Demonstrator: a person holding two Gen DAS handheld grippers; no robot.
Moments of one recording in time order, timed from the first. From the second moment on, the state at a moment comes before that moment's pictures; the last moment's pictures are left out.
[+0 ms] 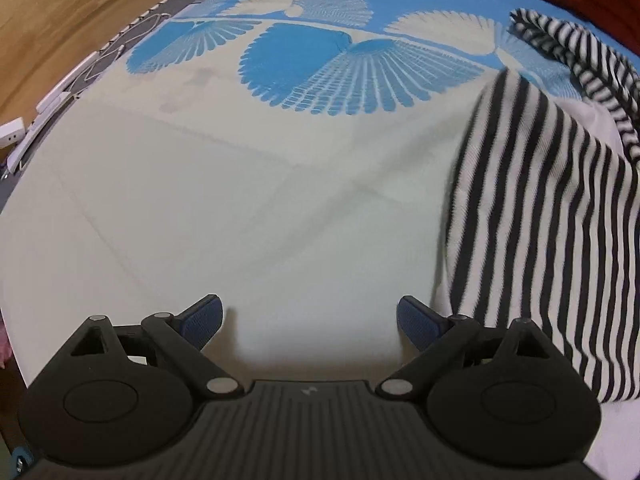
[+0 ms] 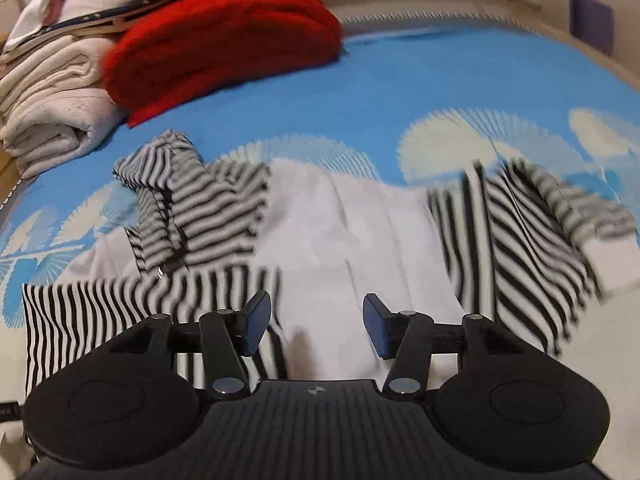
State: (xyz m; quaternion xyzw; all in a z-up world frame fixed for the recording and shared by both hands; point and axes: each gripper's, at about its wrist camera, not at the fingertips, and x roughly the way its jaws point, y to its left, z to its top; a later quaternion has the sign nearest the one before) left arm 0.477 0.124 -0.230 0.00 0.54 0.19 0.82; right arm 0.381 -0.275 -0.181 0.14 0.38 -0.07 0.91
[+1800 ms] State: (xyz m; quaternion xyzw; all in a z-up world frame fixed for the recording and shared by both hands) left arm 0.490 0.106 -0.236 0.02 0.53 0.20 0.83; right arm 0.352 -0.465 -0.231 -0.04 0.46 -0.18 0.87
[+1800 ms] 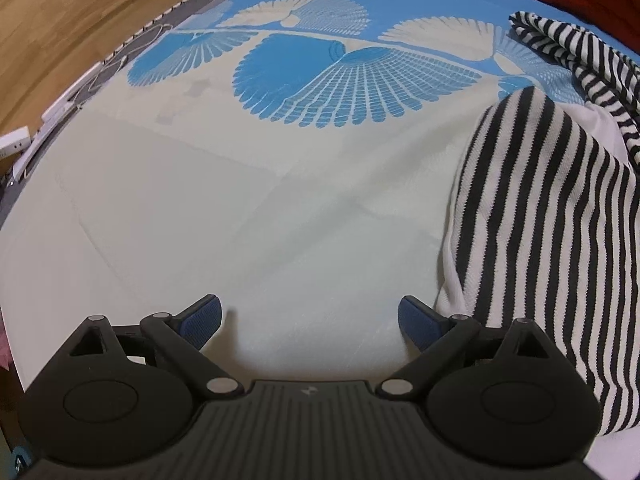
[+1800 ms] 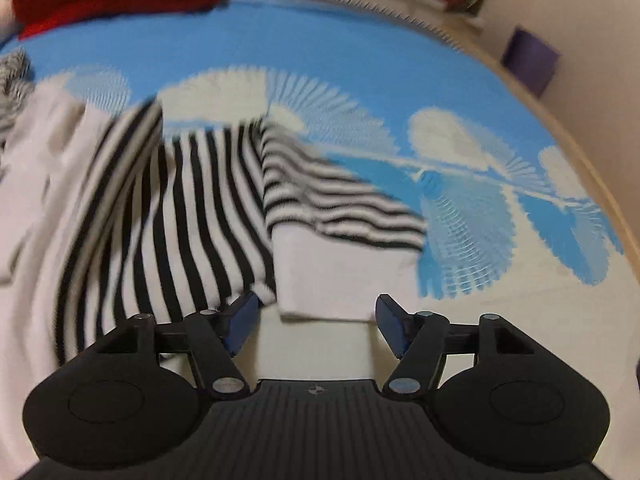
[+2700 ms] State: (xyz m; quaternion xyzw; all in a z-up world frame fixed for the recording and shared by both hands) left arm 0.472 0.147 -0.203 -0.04 0.52 0.21 0.83; right arm 0.322 -0.534 0.026 0.17 0.37 -0.32 0.86
